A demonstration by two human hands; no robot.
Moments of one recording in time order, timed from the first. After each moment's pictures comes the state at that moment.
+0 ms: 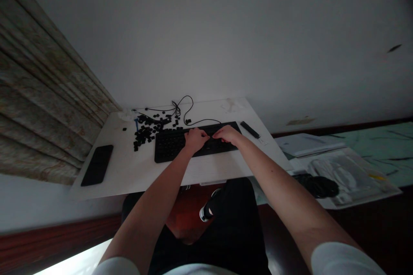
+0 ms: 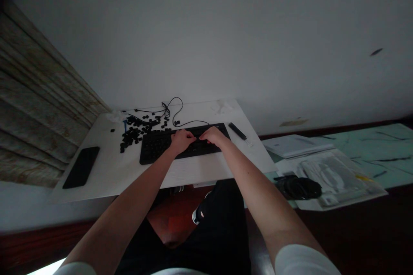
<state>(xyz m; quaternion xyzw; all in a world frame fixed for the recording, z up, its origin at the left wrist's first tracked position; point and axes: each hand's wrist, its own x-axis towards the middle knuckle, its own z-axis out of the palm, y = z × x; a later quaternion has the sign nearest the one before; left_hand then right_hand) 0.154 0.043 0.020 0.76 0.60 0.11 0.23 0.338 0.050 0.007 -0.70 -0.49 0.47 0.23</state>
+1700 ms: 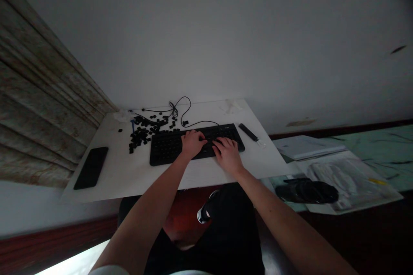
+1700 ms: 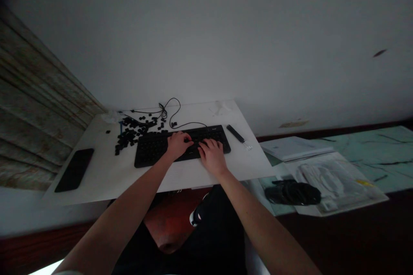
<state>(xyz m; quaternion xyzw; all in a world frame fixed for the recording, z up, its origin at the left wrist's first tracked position) 0.161 0.038 0.011 0.76 0.61 0.12 0.20 0.329 -0.036 -0.032 -0.60 -0.76 -0.04 0.24</state>
